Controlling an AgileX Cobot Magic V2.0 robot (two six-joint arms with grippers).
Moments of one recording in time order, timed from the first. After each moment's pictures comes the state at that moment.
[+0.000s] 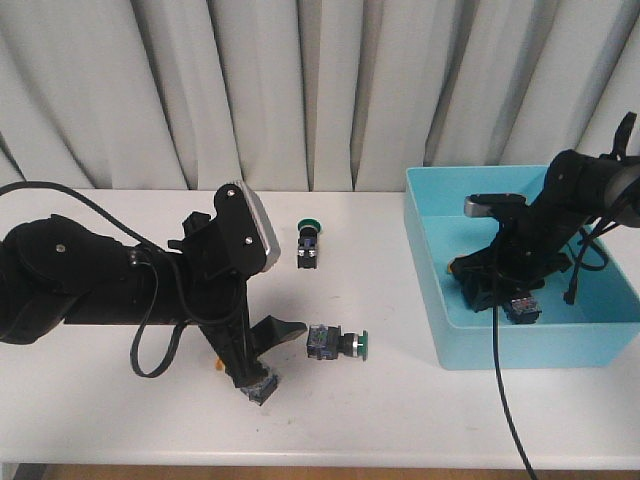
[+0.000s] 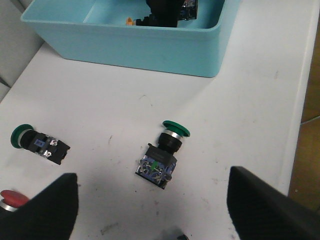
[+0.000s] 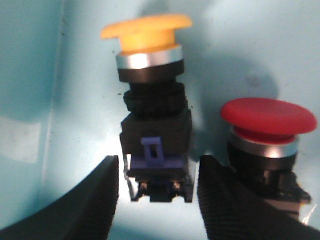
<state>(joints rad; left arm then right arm) -0.50 1.54 -0.94 -1.02 0.37 1.53 -0.02 2.20 -1.60 0.24 0.93 -0.36</state>
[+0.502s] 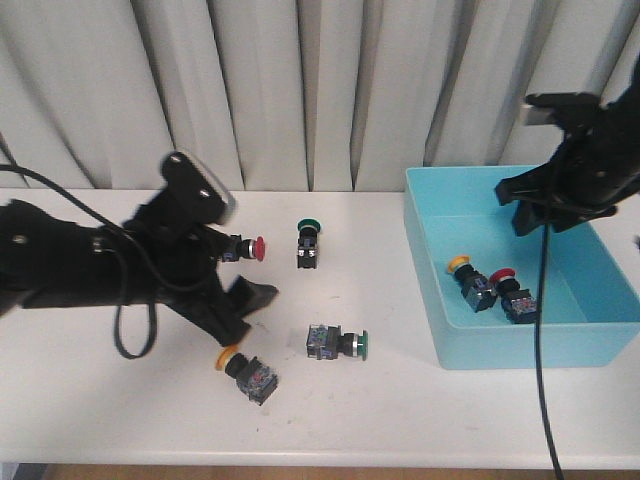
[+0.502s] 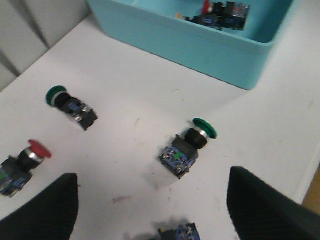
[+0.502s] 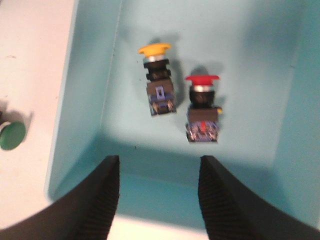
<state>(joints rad) -0.43 1.47 -0.94 -0.81 0.36 1.08 0.00 1.78 -1.56 0.11 1.10 -0.20</state>
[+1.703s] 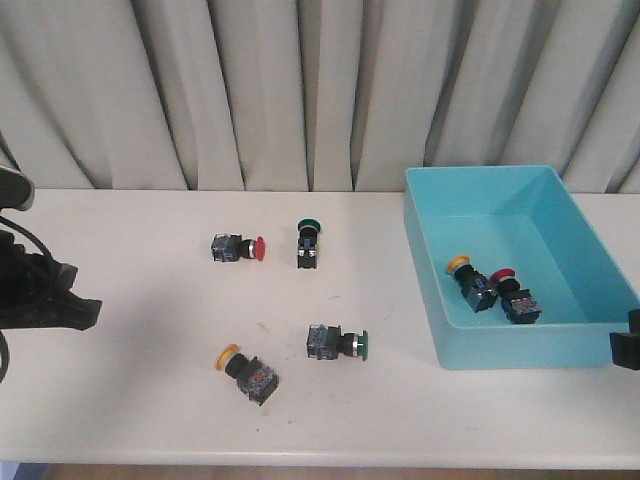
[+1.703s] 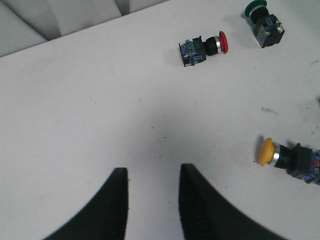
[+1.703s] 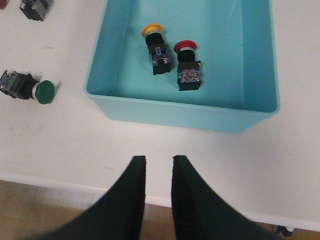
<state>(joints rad) -0.31 1.11 -0.79 0.36 0.53 -0.30 0.02 0.85 -0.77 0.06 0.81 -0.12</state>
